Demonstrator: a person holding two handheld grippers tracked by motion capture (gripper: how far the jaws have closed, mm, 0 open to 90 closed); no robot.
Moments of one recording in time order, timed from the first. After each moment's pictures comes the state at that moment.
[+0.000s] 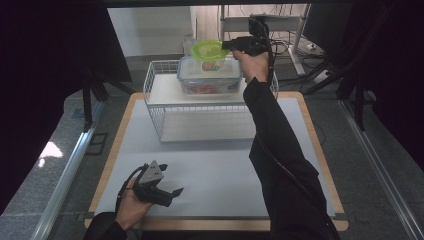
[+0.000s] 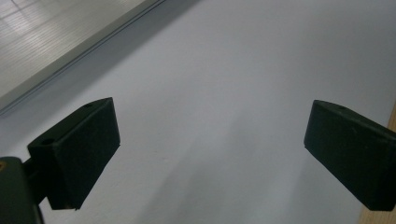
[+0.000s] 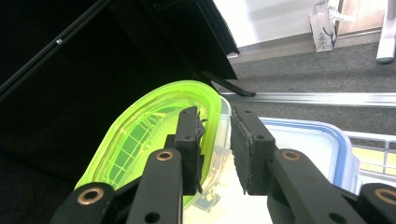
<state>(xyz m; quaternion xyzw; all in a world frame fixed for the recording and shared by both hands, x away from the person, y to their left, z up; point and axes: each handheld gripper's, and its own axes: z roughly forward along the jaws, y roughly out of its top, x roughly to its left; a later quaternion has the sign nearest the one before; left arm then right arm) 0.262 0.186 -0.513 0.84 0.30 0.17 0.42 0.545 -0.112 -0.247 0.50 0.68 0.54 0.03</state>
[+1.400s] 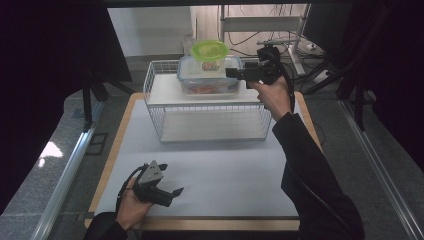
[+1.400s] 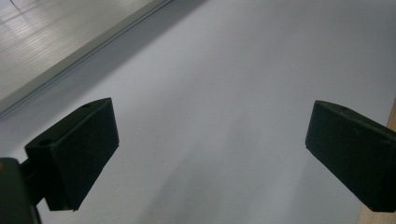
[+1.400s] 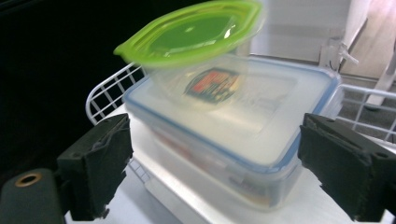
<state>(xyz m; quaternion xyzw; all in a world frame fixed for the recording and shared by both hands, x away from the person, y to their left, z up) 0.261 0.186 -0.513 0.83 0.30 0.17 0.43 0.475 -0.144 -0.273 0.37 0.75 0.53 0.11</state>
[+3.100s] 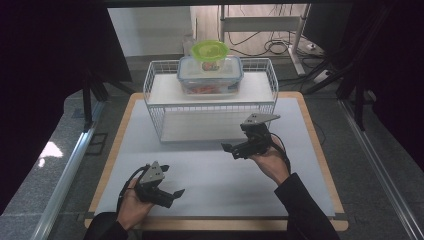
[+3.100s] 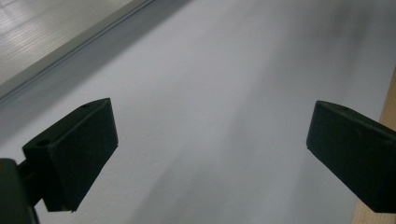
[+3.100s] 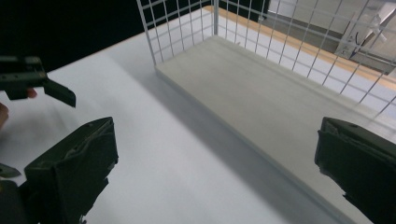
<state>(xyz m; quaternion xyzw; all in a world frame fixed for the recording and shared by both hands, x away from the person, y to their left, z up) 0.263 0.184 -0.517 0.84 0.30 0.15 0.43 0.378 -0.144 -0.417 0.28 0.83 0.46 0.13</state>
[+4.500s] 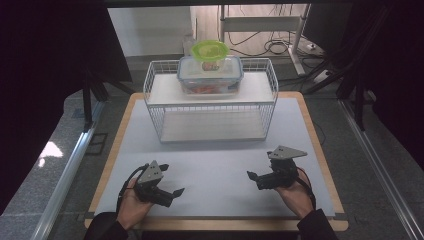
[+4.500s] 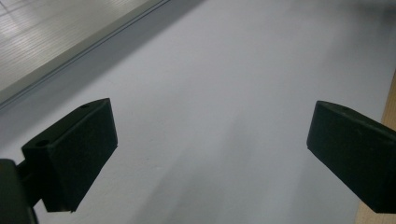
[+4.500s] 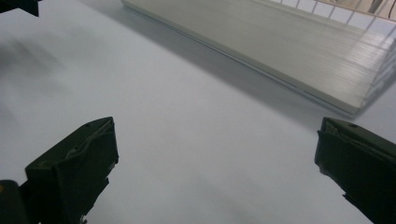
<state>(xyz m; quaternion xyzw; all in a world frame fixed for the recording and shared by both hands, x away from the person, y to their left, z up) 0.264 0.186 -0.518 0.83 0.30 0.16 0.44 0.315 -0.217 -0.469 0.33 0.83 0.42 0.17</state>
